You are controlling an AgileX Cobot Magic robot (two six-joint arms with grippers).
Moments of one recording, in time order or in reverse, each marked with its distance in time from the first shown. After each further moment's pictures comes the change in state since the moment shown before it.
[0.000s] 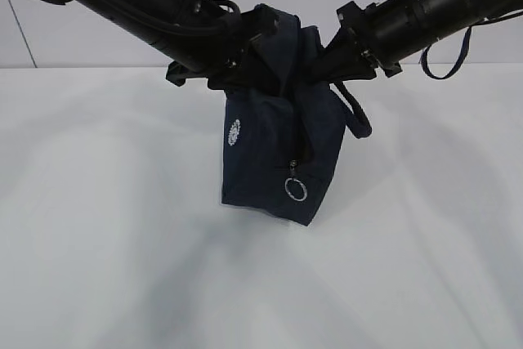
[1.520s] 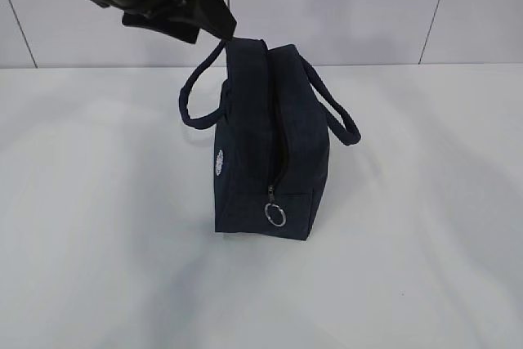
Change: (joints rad) left arm 0.000 -0.224 0.000 0.417 0.016 -0.131; right arm 0.000 -0.371 -0.001 -0.039 -0.196 0.016
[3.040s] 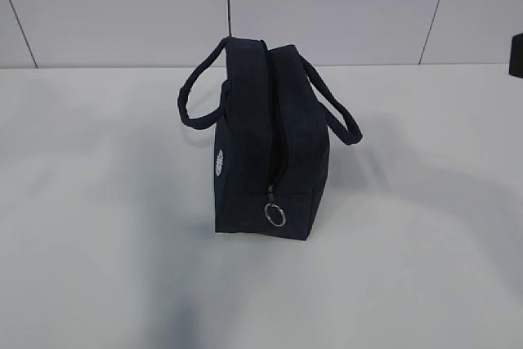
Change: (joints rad) left arm -0.002 -0.791 0.500 0.167 -0.194 0.053; right arm 0.000 -0.882 0.815 -0.108 -0.137 0.081
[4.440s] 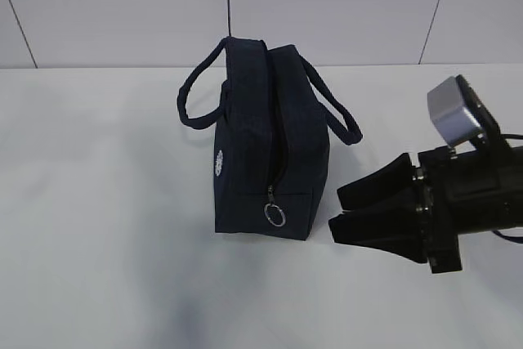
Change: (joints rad) left arm 0.000 -0.014 0.012 -0.007 0.038 0.000; right arm 0.000 0.781 0.197 0.637 0.179 -1.450
